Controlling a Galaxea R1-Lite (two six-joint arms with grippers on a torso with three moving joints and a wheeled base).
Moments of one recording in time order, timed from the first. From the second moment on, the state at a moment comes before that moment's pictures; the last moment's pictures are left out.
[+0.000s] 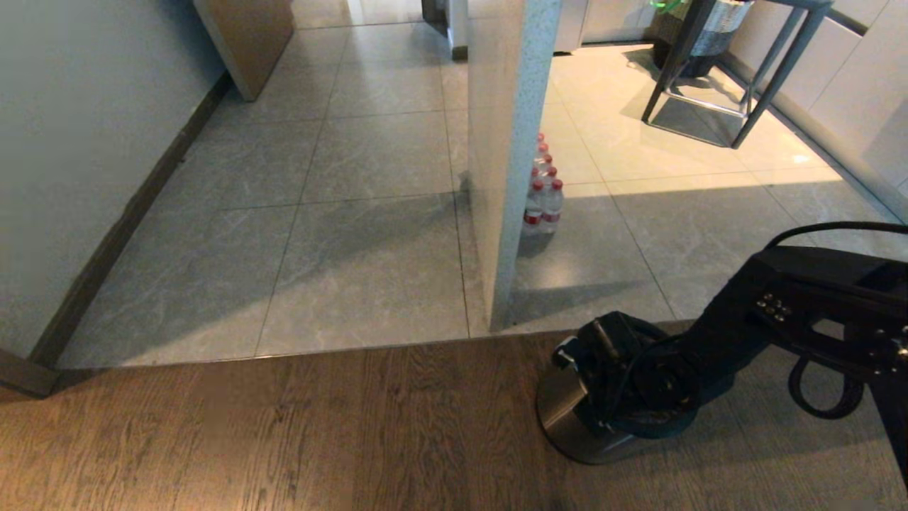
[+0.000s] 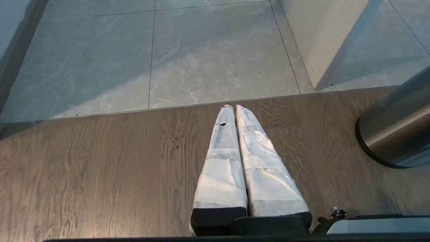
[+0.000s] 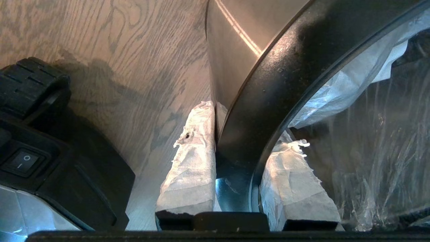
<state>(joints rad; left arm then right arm) 0.00 0.00 0.00 0.00 0.00 0.00 0.40 2.31 -0.99 -0.29 -0.18 -0.32</state>
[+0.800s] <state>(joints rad) 0.00 0.00 0.00 0.00 0.00 0.00 0.40 2.09 -0.91 -0.28 -0.18 -0.33</state>
